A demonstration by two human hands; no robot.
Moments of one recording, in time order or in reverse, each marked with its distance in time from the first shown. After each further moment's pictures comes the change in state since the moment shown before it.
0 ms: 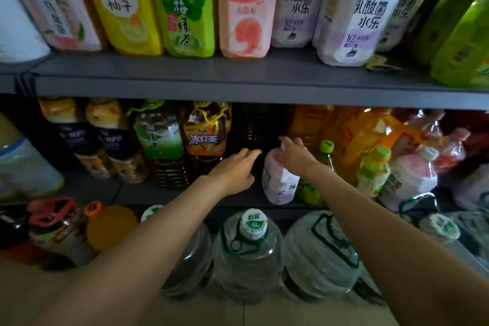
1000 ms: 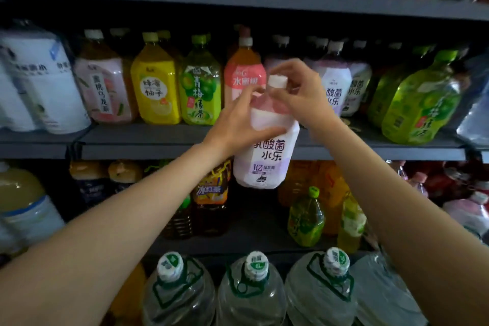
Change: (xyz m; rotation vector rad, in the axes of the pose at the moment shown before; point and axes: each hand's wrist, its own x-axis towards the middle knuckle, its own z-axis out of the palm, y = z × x) left_hand -0.046 0.054 -0.179 -0.364 0.690 0.336; right_hand -0.093 -0.114 -0.199 0.623 0.673 -0.652
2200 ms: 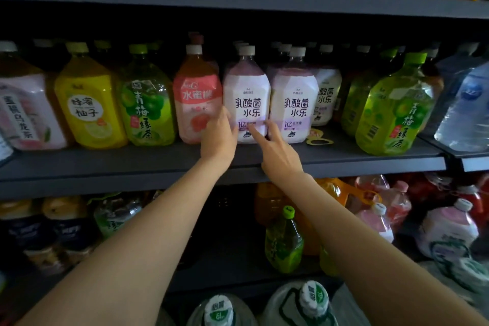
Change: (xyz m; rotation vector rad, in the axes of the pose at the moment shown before) left_hand 0.079 -0.031 0.095 0.201 0.232 -0.348; right_hand -0.021 0.118 -0.001 -0.884 -0.270 0.186
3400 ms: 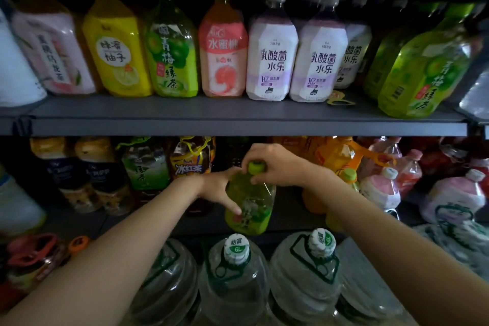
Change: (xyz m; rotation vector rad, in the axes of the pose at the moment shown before) left_hand -0.115 -0.104 -0.022 0.070 -1.223 -0.077; right_hand -0.066 -0.030 0.018 0.306 -0.457 -0.428
